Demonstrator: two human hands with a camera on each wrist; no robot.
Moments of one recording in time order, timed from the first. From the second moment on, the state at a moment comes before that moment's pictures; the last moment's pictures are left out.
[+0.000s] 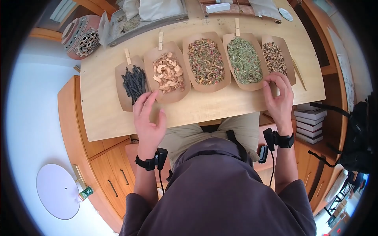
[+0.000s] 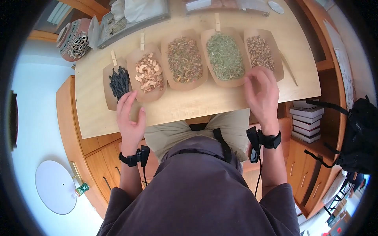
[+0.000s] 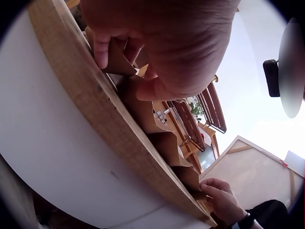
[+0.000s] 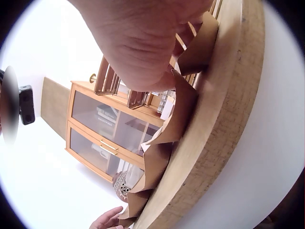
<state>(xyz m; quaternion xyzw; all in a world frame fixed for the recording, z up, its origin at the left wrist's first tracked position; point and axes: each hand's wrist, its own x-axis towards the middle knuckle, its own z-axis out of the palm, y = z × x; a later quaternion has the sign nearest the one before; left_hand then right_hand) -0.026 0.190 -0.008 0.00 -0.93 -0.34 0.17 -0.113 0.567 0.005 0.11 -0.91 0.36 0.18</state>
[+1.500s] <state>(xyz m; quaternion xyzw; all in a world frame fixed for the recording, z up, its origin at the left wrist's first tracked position) -0.037 0.060 -0.048 0.12 -0.95 -0.09 0.26 -0.152 0.667 -0.052 -0.10 -0.73 0.60 0.30</state>
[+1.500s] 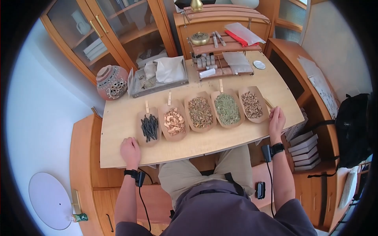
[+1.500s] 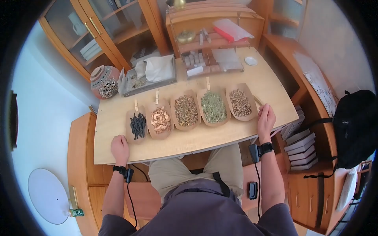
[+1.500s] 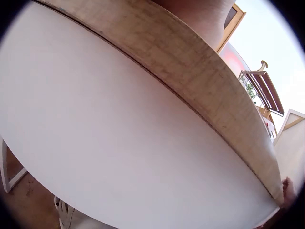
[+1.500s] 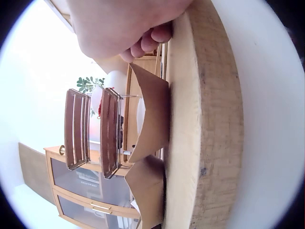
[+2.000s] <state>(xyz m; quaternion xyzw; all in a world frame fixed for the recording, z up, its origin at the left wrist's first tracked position) -0.040 0.069 -0.043 0.14 -0.96 -0.07 0.25 -0.142 0.664 -0.049 -0.09 -0.75 0.59 0.28</state>
